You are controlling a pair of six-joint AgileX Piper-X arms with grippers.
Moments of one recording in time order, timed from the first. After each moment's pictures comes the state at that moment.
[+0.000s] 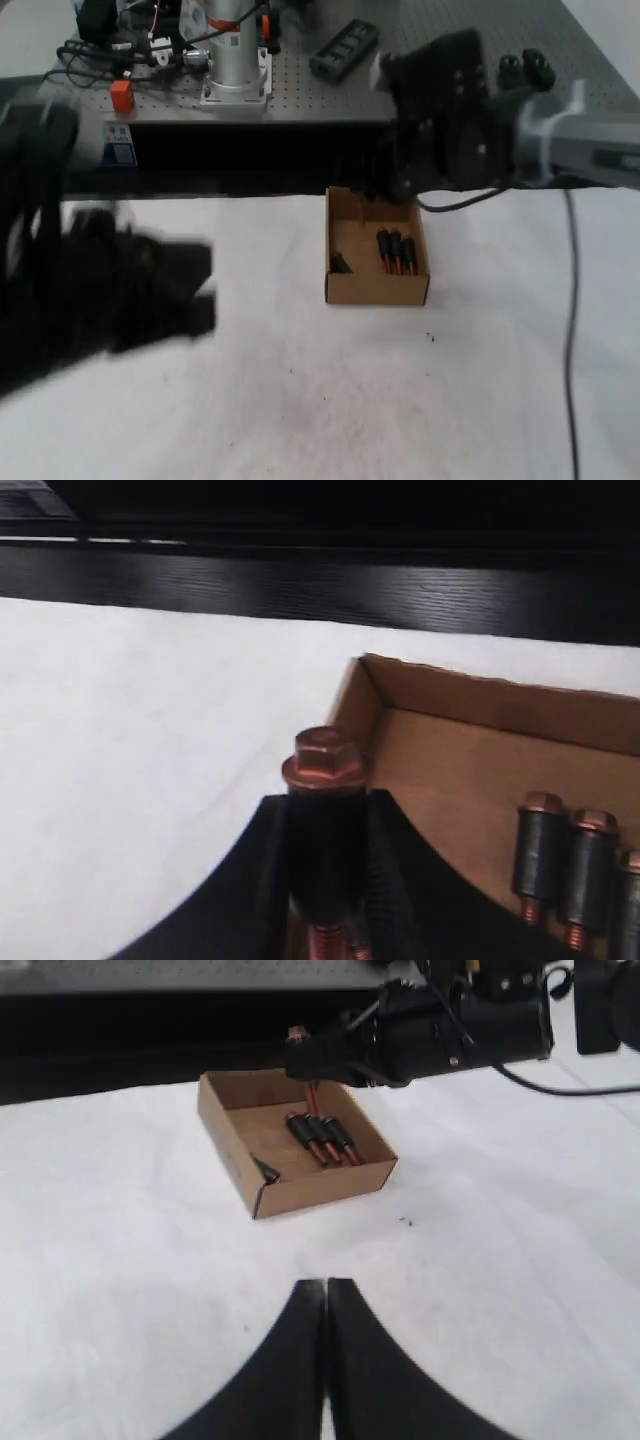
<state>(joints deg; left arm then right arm) -28.5 50.3 -42.7 22.4 12.3 -13.5 14.8 111.1 -78.9 14.6 -3.7 10.7</state>
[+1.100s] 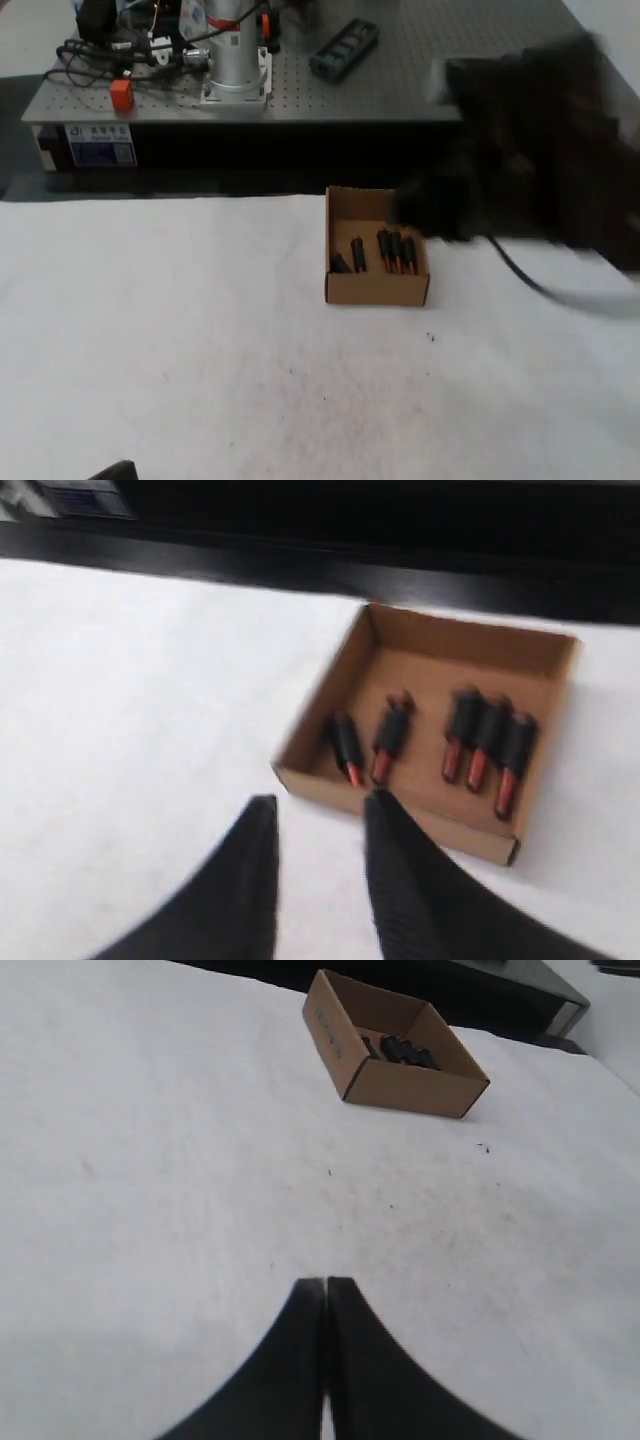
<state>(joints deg) -28.5 0.2 -4.4 30.3 2.1 -25.0 18.5 65.5 -41.7 12.9 0.5 9.1</state>
